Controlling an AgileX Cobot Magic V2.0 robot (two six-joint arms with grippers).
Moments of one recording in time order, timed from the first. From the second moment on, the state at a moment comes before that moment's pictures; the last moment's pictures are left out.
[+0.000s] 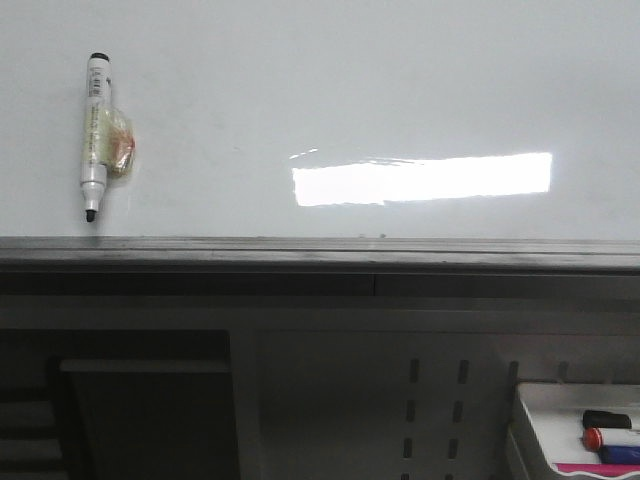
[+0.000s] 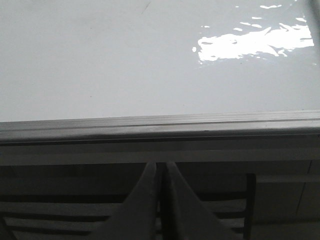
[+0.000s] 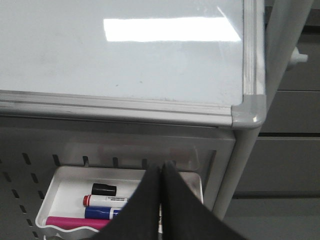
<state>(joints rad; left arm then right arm) 0.04 -0.01 0.00 0.10 0.29 0.00 -0.07 -0.01 0.01 -0.11 0.34 -0.03</state>
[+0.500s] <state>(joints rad) 0.04 -0.01 0.00 0.07 0.20 0.00 -0.07 -0.01 0.02 -0.08 0.16 -0.02</state>
